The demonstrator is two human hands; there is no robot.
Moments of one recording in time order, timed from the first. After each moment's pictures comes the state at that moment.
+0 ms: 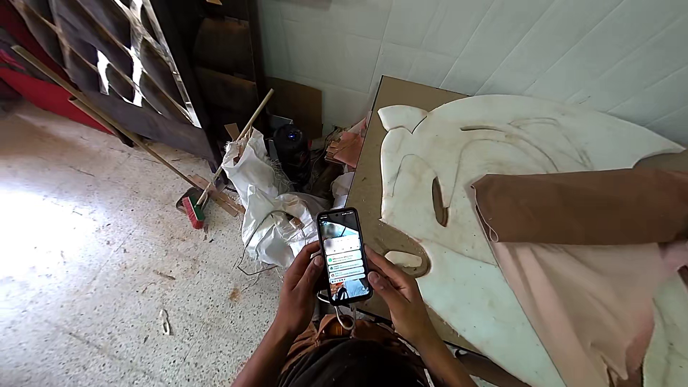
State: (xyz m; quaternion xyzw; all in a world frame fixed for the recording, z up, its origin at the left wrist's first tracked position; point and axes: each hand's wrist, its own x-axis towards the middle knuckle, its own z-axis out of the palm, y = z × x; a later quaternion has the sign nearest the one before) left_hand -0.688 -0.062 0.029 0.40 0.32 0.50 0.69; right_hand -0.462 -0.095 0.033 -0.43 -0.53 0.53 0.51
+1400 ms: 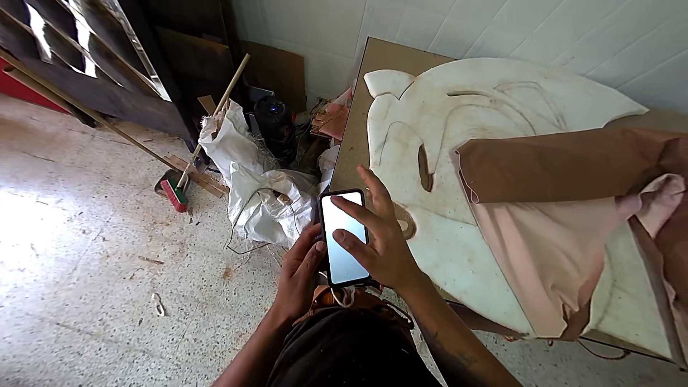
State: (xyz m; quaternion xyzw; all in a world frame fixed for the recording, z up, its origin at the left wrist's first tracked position) left_hand -0.675 -0.094 0.031 0.45 0.30 0.48 0.70; right_hand -0.479 -0.070 0.083 -0.52 -0.72 0.22 0.40
